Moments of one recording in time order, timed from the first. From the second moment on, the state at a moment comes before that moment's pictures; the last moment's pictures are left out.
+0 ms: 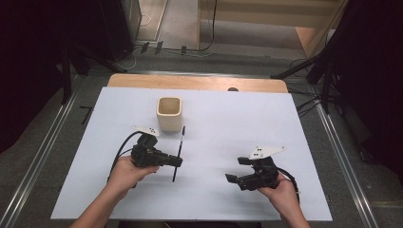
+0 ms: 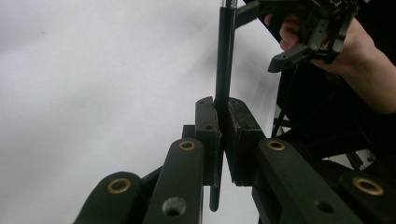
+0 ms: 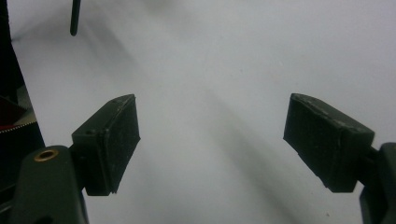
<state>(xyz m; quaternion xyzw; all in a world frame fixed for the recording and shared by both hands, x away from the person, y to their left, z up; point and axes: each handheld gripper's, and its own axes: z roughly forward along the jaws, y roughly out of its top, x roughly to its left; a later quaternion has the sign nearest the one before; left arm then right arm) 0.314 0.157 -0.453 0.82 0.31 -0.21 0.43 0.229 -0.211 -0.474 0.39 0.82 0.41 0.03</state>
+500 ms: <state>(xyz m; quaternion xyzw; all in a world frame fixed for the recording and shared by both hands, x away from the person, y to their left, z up) 0.328 0.188 -0.444 0.81 0.33 -0.18 0.45 0.232 -0.206 -0.475 0.38 0.83 0.41 0.03</state>
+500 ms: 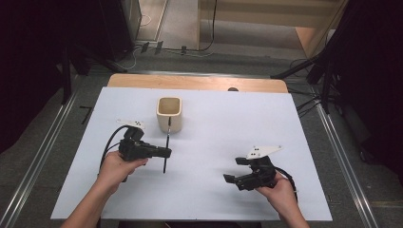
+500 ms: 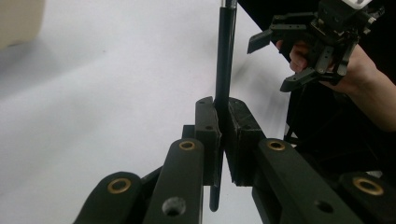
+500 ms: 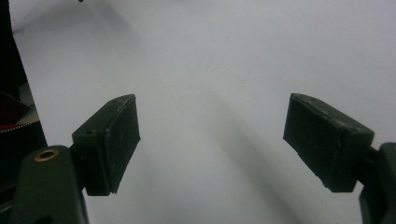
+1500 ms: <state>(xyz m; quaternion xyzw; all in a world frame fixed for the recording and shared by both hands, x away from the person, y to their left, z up) 0.356 0.182 -0.427 0.81 0.32 -0.15 0.47 0.231 -0.201 -0.476 0.38 0.83 0.40 0.02</state>
